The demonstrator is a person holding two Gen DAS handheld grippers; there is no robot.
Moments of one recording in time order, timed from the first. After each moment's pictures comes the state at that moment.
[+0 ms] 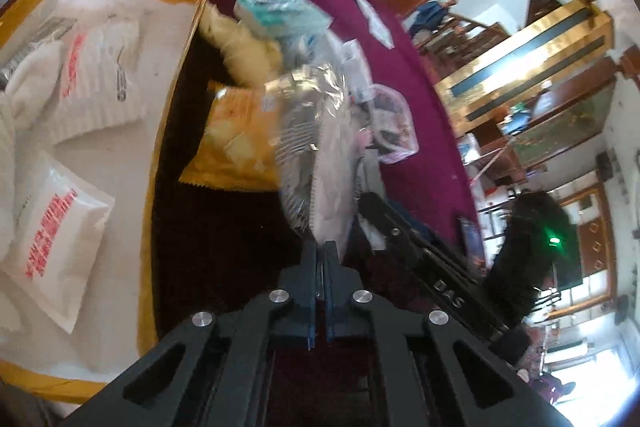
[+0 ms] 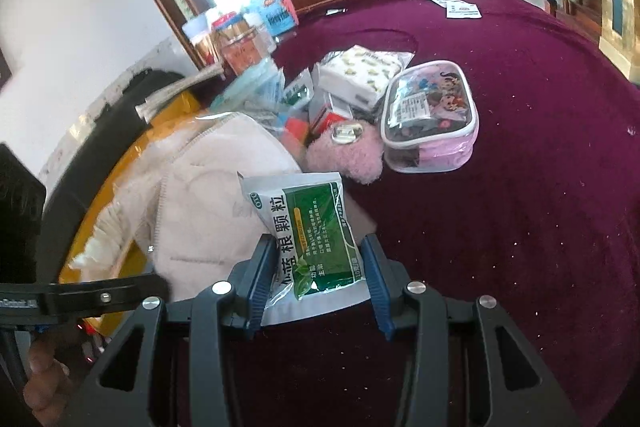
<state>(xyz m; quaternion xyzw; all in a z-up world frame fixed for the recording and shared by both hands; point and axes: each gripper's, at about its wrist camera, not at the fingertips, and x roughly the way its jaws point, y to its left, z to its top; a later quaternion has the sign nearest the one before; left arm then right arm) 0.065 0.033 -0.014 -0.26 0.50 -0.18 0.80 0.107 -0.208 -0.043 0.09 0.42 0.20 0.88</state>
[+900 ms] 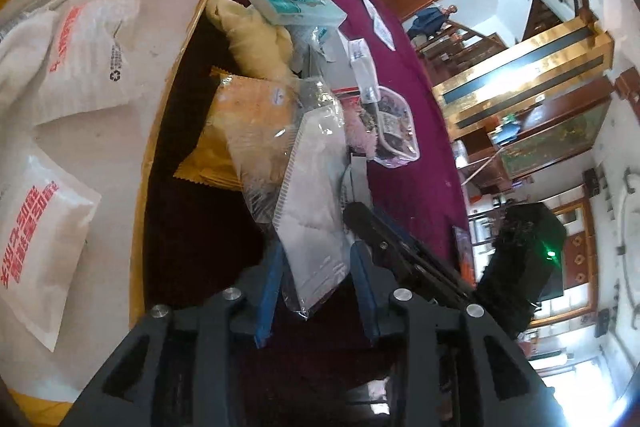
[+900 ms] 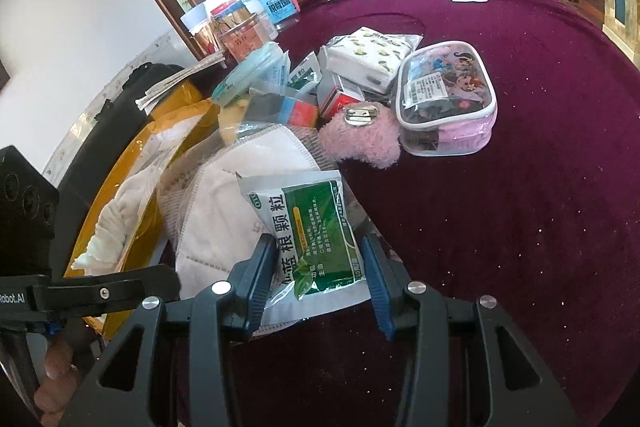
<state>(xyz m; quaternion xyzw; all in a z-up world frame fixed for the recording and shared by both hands) 0.079 0.028 -0.033 -0.28 0.51 -0.18 0.79 0.113 -0.199 -0.050 0.11 0.44 0.21 0.87</state>
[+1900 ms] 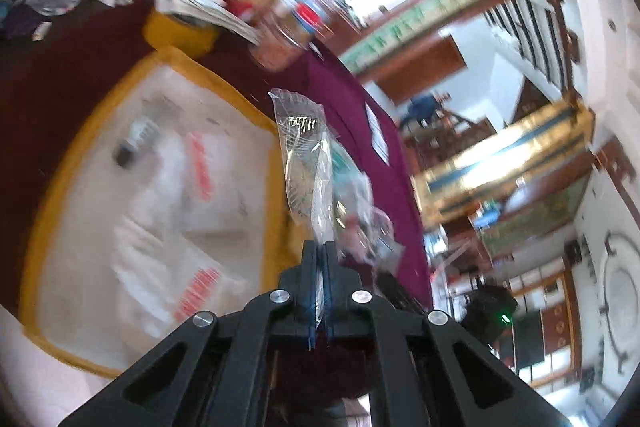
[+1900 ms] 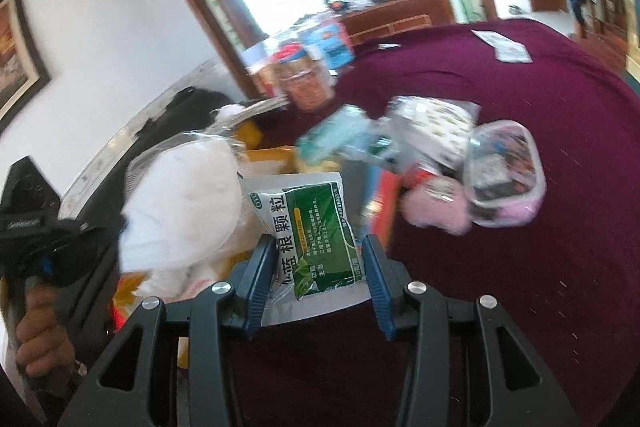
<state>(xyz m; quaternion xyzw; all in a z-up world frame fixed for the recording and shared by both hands) 0.047 0.164 0.036 -0.38 0.39 -0.12 0.83 0.100 -0.180 0.003 0.12 0.37 0.26 0.88</state>
